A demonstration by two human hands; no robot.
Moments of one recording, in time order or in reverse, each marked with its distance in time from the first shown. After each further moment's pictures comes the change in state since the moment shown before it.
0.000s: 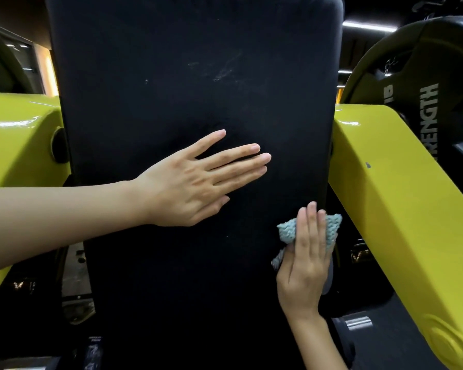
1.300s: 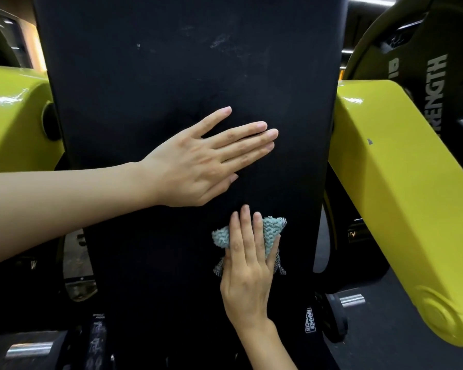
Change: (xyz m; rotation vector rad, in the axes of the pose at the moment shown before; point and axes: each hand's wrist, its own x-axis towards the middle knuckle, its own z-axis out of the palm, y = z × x) left_hand 0.007 0.012 0.003 -0.032 0.030 -0.030; right_hand -0.052 -0.067 0.022 -0.085 -0.146 -0.068
